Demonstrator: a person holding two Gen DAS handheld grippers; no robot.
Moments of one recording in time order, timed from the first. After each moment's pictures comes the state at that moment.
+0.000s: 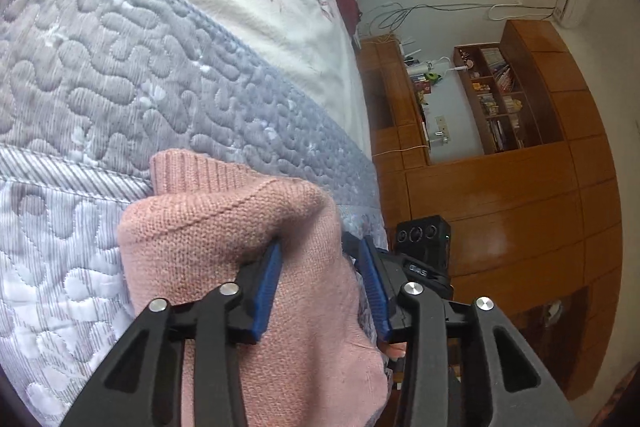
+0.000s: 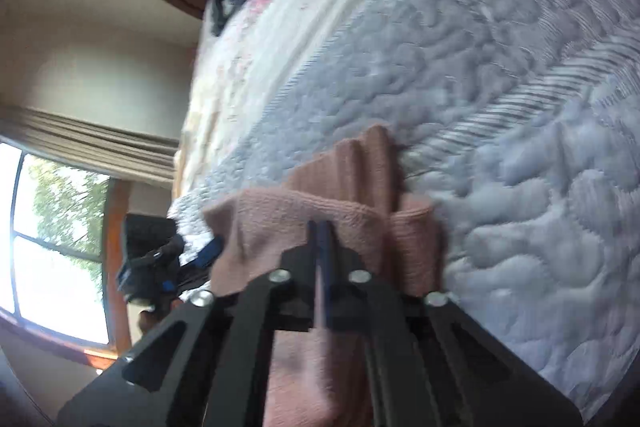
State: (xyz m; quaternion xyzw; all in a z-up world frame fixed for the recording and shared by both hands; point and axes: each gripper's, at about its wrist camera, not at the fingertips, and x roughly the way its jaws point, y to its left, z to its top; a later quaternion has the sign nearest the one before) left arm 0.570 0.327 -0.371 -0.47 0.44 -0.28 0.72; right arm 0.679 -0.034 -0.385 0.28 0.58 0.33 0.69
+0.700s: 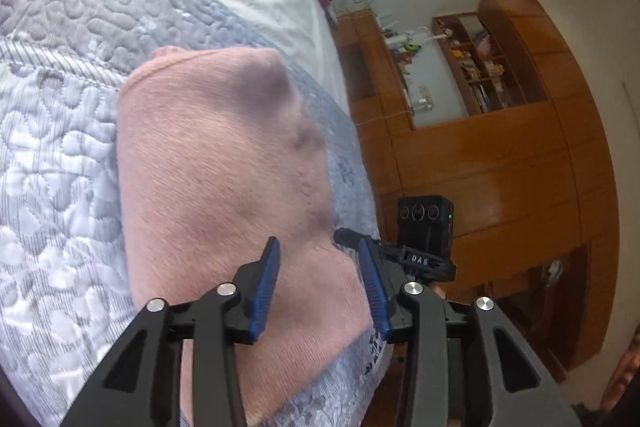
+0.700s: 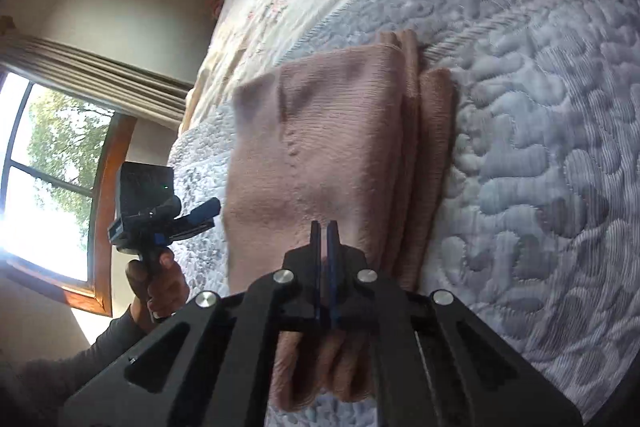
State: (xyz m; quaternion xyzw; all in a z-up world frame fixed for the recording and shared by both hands) left arm 0.469 0.310 -0.341 -0.41 0.43 -0.34 0.73; right arm 0.571 -0.049 -0.334 0.19 0.57 0.42 0.68
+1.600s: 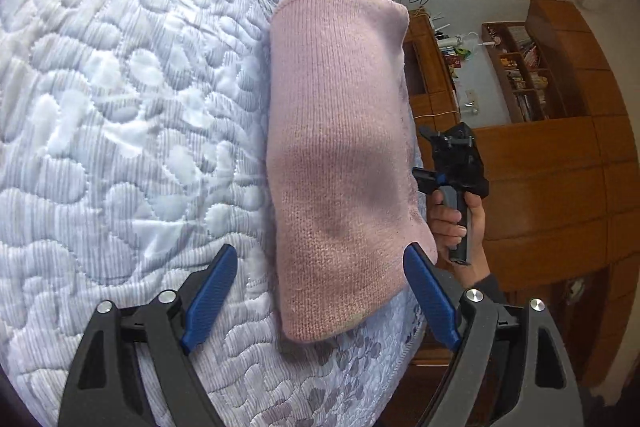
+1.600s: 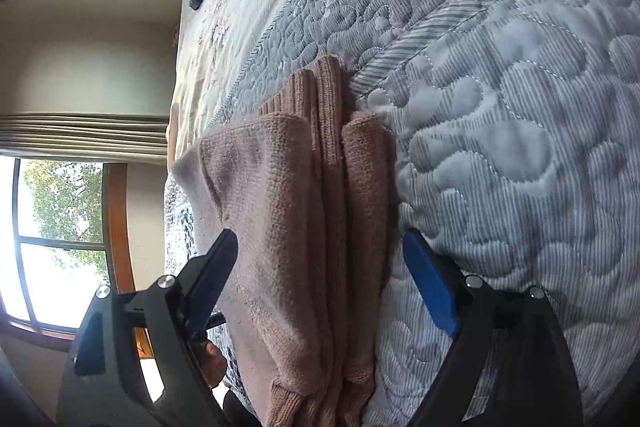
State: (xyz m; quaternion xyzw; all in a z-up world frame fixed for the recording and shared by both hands) left arm 0.401 0.352 -0.408 -0.44 0.49 -0.26 0.71; right arm 0.657 -0.058 -0.386 0.27 0.64 0.34 0.63
